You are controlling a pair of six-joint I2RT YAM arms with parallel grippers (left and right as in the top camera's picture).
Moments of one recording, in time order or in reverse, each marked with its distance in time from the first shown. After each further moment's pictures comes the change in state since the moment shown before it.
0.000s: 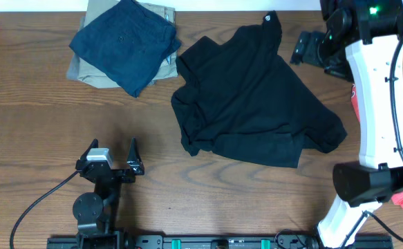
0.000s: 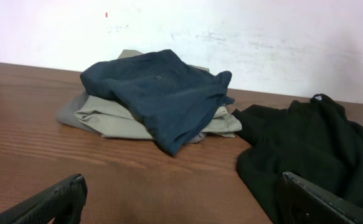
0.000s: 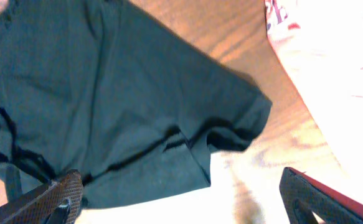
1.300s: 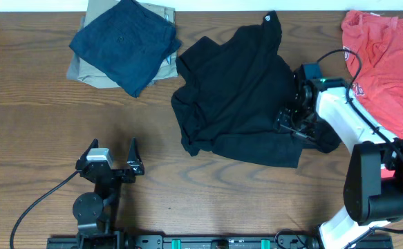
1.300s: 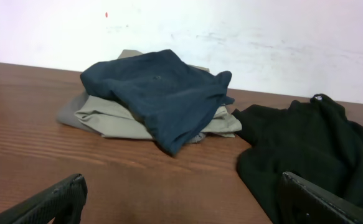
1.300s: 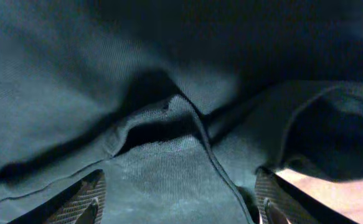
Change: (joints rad) left arm 0.000 0.000 0.000 0.000 0.000 0.000; right arm -0.047 -0.129 -1.118 0.735 -0.269 -0.012
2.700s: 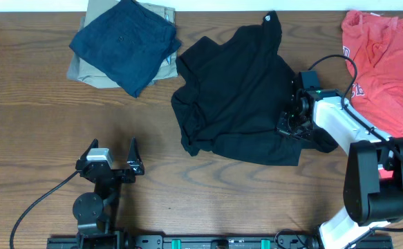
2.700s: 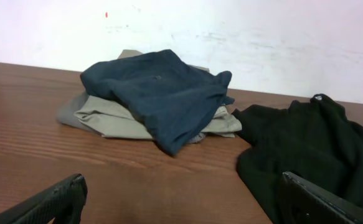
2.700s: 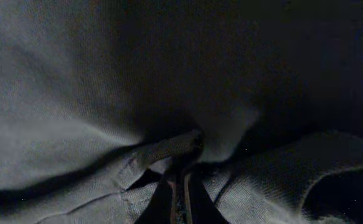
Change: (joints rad) left arm 0.000 0.000 0.000 0.000 0.000 0.000; right arm 0.005 -0.005 -0.106 0.196 -0.015 -0.032
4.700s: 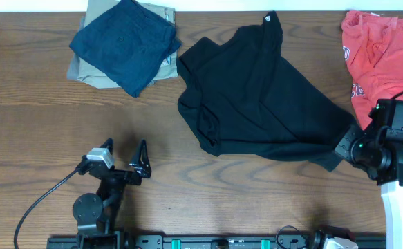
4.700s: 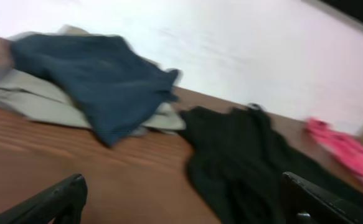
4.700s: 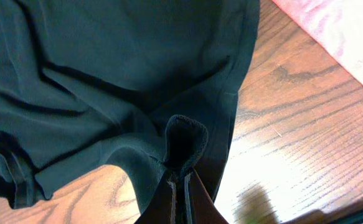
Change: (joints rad) left arm 0.000 0.000 0.000 0.033 0.209 -0.246; right arm -0.286 -0.743 -0.003 -0.413 0.085 -0.051
